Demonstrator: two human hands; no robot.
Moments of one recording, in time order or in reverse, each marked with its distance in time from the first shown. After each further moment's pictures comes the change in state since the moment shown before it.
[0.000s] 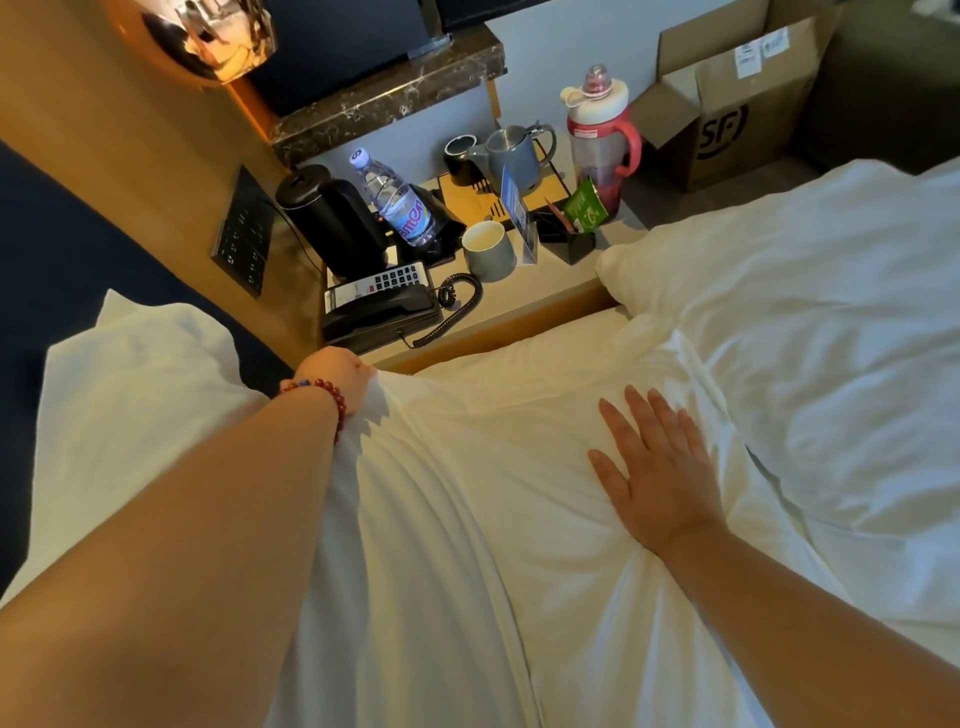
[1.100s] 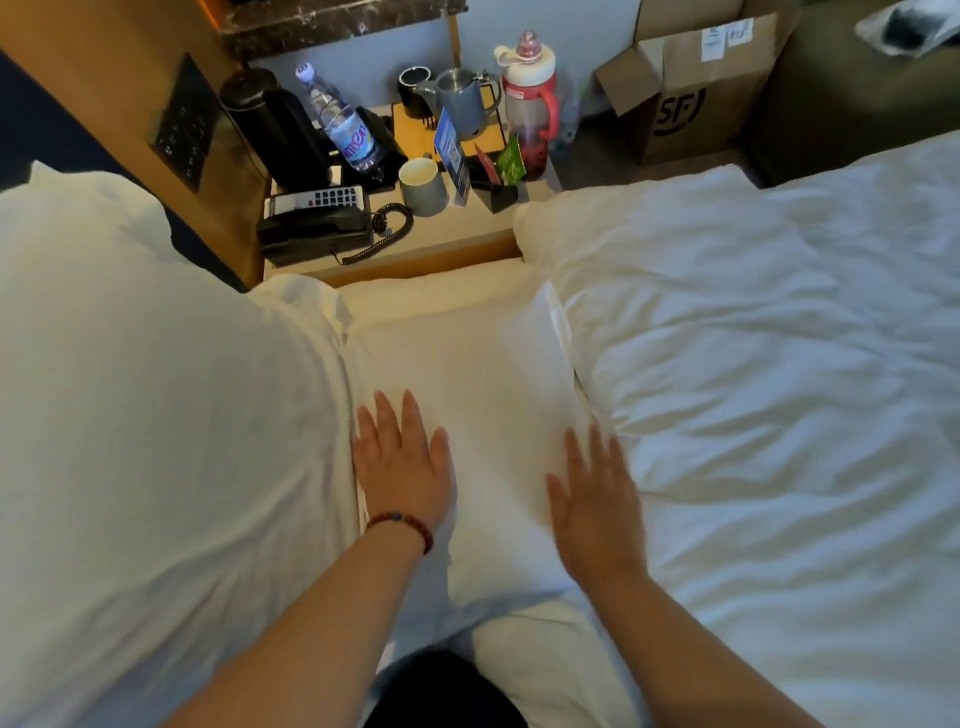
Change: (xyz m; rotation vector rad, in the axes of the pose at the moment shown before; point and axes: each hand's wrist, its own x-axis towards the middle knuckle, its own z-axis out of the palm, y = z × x) left_hand -0.271 0.101 0.168 -0.098 0.099 0.037; right_hand -0.164 0.068 -0.078 0.116 -0.104 0.103
